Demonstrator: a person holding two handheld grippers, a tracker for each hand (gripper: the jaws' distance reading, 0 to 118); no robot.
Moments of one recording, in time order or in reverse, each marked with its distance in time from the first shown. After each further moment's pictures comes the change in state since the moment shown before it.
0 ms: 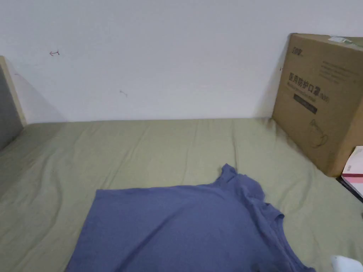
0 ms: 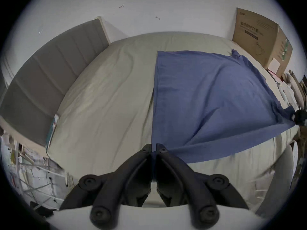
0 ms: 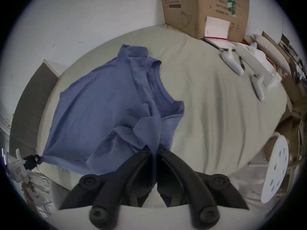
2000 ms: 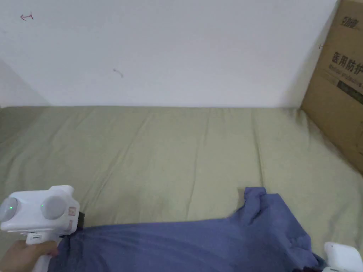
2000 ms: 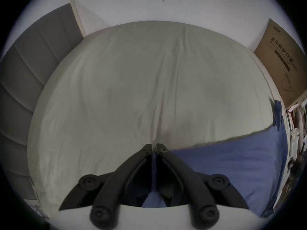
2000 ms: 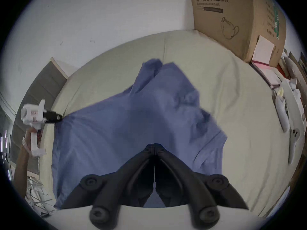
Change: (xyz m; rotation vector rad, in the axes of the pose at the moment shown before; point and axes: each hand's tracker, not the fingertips) left arm 0.016 0.317 -0.285 -0.132 -0.084 0.068; right arm -0.080 0.186 -0.145 0.045 0.143 0.104
